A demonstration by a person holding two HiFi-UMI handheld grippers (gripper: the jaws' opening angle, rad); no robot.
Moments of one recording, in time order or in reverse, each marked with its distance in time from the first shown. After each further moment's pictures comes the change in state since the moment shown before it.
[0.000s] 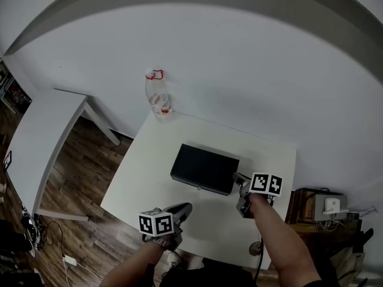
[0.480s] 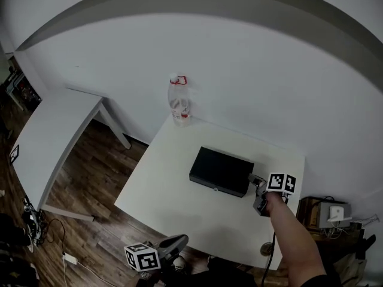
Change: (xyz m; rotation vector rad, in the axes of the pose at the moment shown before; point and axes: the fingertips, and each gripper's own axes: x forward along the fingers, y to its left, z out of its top) left arm -0.136 -0.046 -0.055 -0.119 -0.142 -0.191; right arm -0.008 0.001 0.007 -0.034 -0.002 -0.002
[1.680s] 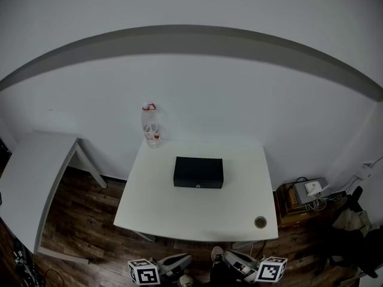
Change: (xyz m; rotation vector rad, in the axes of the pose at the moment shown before) left arm -0.097 -0.068 -0.070 0.050 0.213 -0.407; right arm -0.221 0.210 -0.317 0.090 -0.342 0.349
